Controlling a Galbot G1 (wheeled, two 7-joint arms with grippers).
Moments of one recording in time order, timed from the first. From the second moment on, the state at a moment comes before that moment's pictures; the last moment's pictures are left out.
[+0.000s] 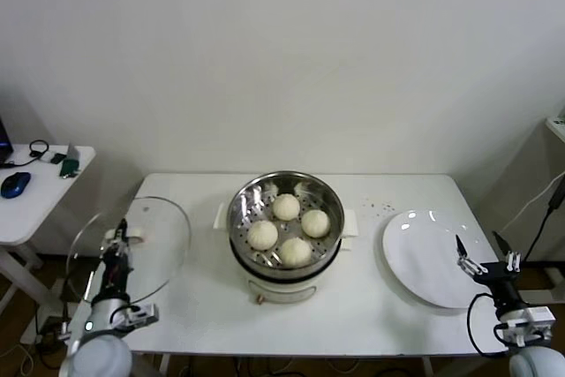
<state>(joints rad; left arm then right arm) 1.45 -1.16 -0.59 -1.86 1.16 0.34 -0.20 -1.46 1.11 0.82 1.66 0.33 0.18 -0.15</state>
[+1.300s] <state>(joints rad) 1.00 -1.11 0.09 -2.00 1.18 0.74 0.01 -1.32 1.18 0.69 1.57 0.17 0.20 -0.13</state>
